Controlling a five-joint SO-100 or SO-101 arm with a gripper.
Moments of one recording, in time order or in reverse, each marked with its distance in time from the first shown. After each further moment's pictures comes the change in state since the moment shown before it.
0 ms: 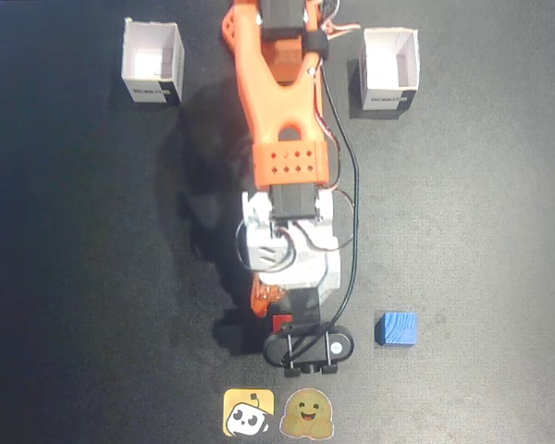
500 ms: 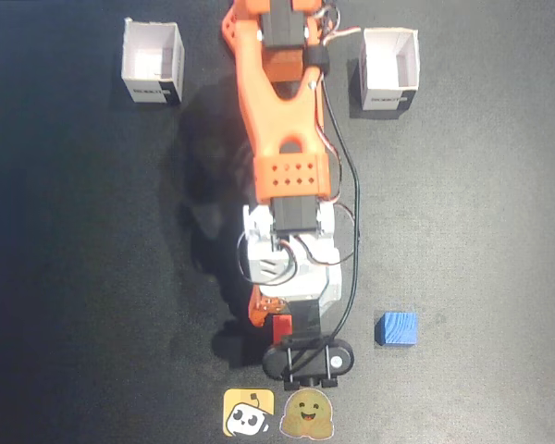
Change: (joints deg) arm 0.0 -6.1 -8.8 3.2 1.0
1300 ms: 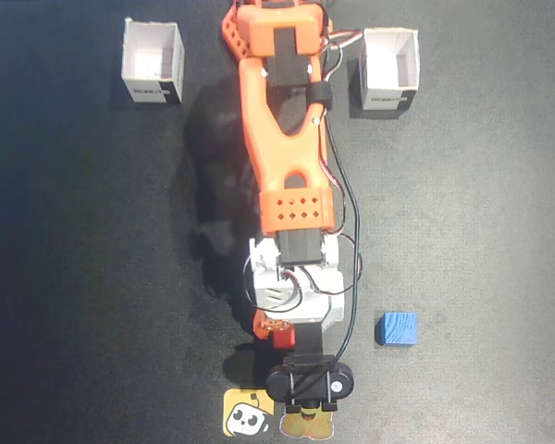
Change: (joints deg) arm -0.5 -12.3 -11.6 2.8 1.9
